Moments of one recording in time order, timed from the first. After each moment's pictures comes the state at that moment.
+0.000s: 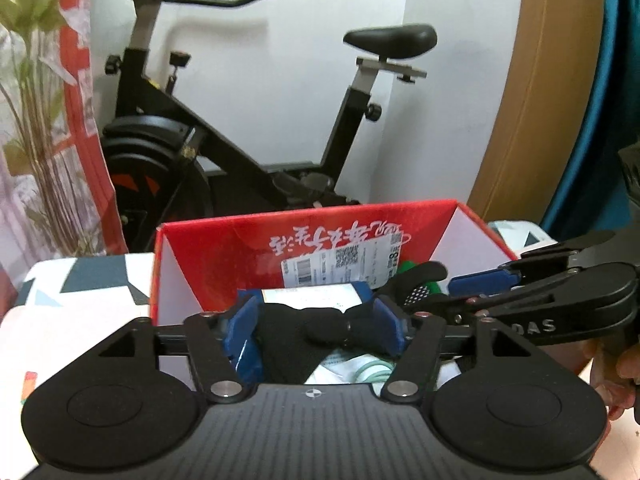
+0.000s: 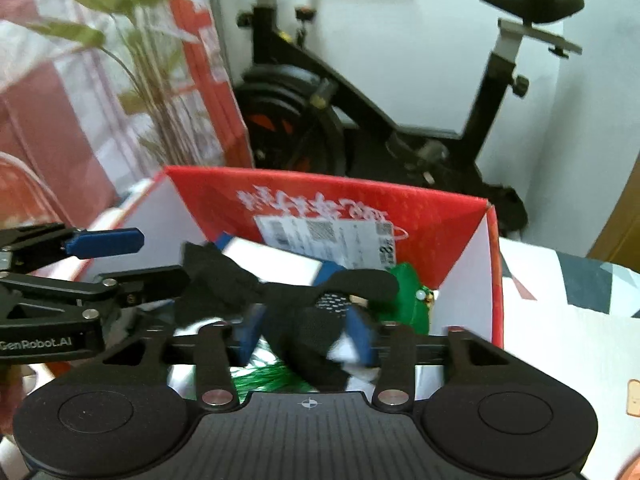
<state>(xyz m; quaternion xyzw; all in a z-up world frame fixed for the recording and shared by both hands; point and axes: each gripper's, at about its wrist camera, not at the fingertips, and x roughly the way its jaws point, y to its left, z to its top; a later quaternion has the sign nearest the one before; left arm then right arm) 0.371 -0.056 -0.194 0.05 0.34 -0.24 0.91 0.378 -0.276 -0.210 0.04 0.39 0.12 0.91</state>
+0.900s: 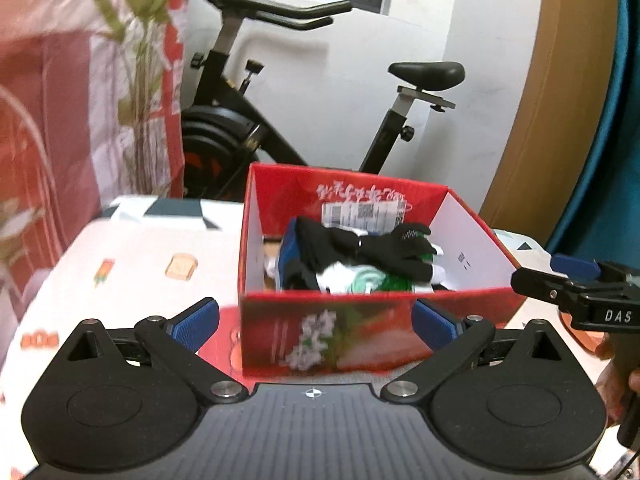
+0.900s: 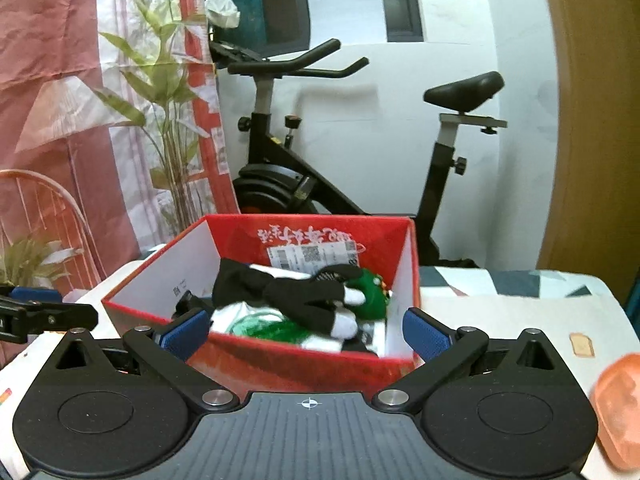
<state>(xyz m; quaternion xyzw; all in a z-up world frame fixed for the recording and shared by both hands) 0.224 0.002 -0.170 0.00 0.31 -0.17 0.94 0.201 -0.289 -0.202 0.05 0.23 0.07 0.97</state>
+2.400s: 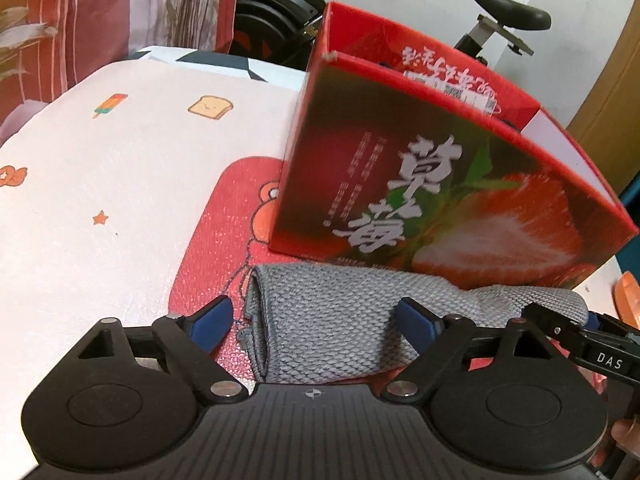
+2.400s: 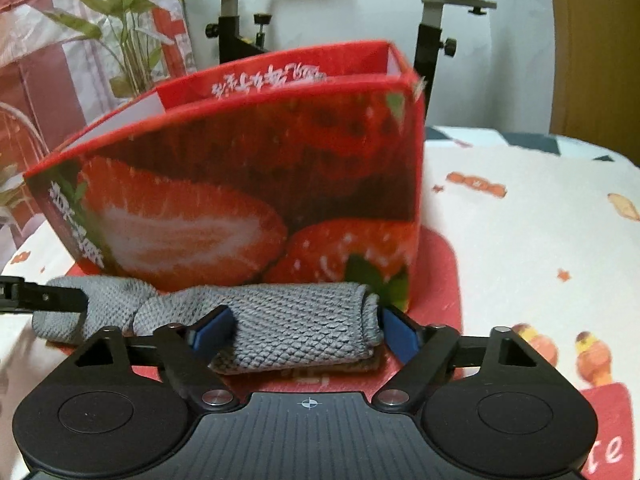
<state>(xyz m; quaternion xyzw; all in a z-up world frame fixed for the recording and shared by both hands) 0.251 0.020 -0.290 -0.08 0.43 -0.10 0.89 0.225 -0.296 -0.337 0.08 0.34 0.06 0.93</state>
